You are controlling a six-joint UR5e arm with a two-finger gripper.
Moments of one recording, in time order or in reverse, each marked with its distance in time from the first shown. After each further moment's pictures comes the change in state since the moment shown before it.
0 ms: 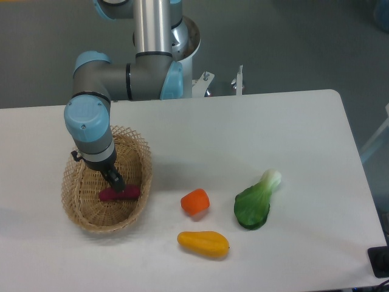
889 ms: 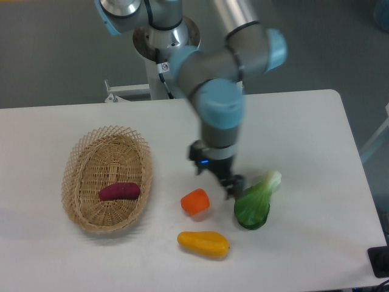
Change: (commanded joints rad) arm 0.534 -0.006 0.169 -0.012 0.015 0.497
